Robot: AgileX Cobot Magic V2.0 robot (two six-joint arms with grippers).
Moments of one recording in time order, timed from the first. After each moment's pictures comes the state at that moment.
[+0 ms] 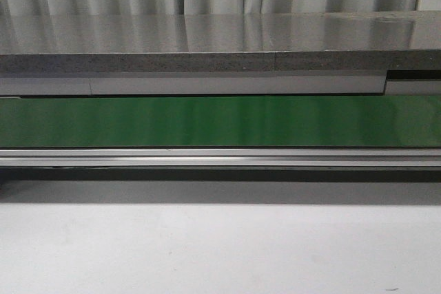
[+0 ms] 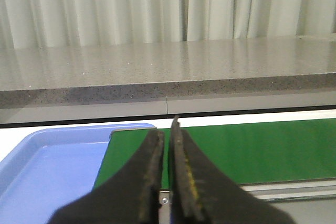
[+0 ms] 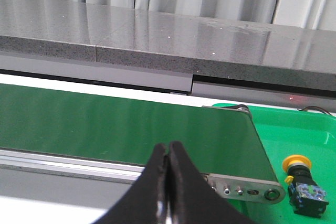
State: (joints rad) left arm -0.11 -0.01 0.00 0.06 0.02 0.04; right arm 0.03 -0.01 0.03 -0.05 0.08 0.01
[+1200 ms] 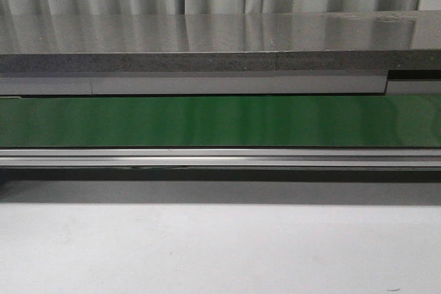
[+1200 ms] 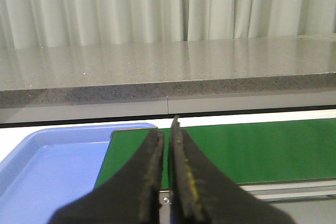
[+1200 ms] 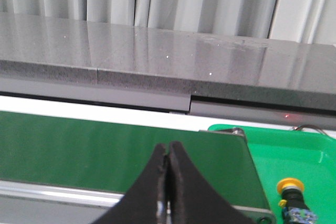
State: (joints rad) left arm -0.11 -0.01 0.00 0.06 0.02 0.04; right arm 0.03 -0.01 -0.12 -0.03 0.19 0.01
